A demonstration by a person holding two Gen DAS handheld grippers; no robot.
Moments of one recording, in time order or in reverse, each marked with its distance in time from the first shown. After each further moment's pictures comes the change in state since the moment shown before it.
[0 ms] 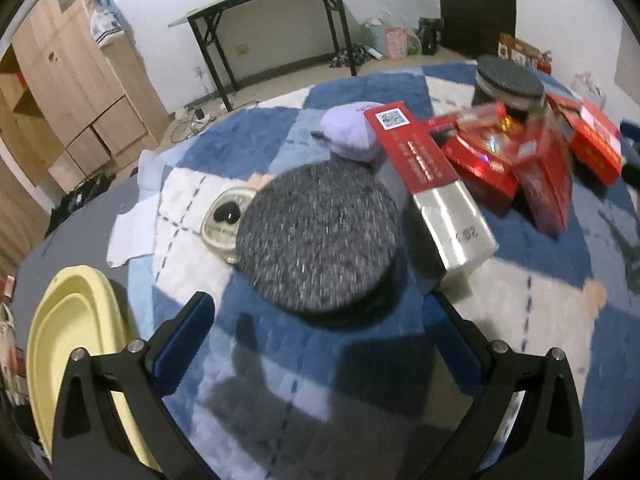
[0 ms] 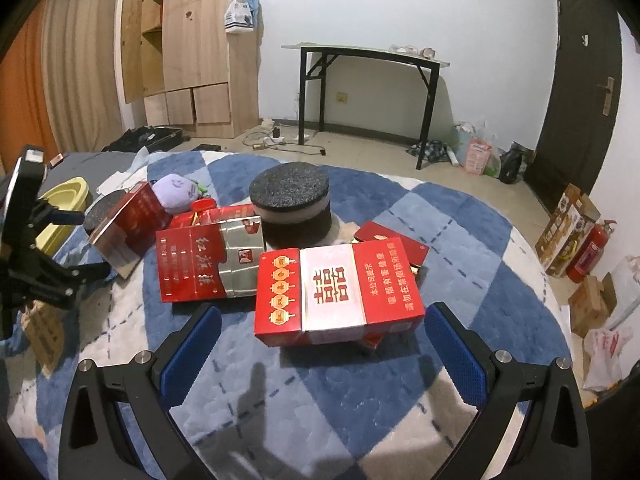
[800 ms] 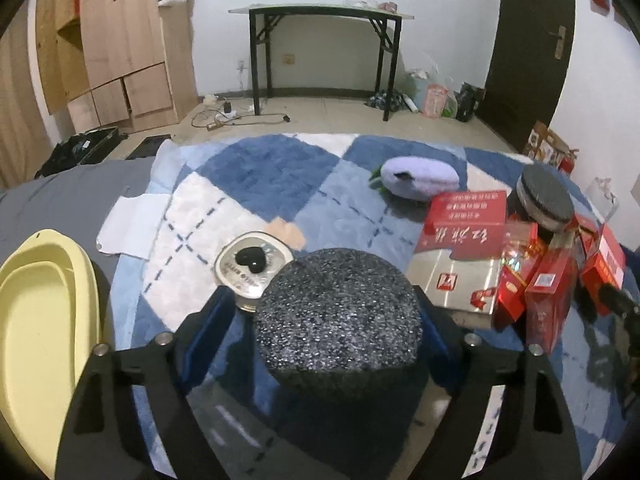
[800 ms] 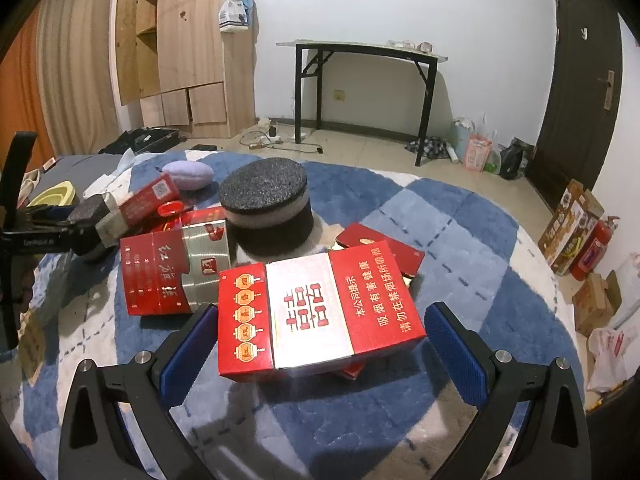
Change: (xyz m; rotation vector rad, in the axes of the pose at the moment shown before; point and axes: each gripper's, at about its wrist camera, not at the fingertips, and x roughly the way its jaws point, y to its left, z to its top) left arm 0.000 0.024 0.020 -0.300 -0.103 -0.046; right arm 0.033 -0.013 0.004 0.018 -0.005 -0.003
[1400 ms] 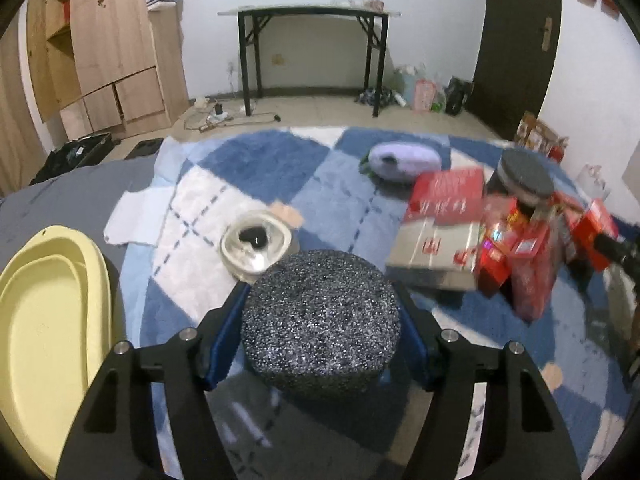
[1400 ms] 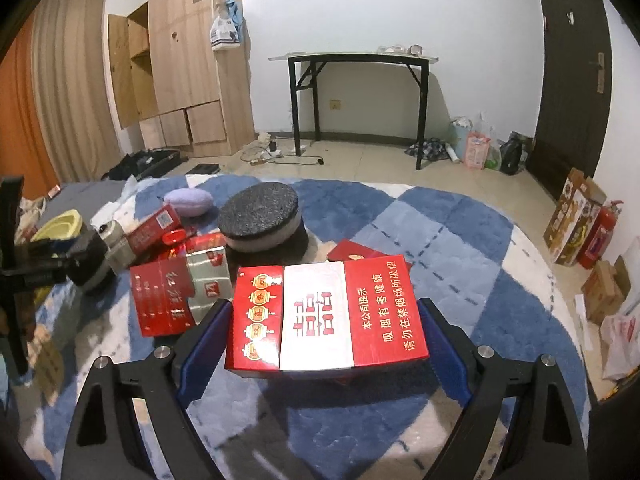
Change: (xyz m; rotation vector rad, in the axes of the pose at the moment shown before) left arm -0.015 -0.002 -0.015 0.053 0.012 -0.006; right arm -0.012 -0.013 0.005 0.076 -0.040 0.038
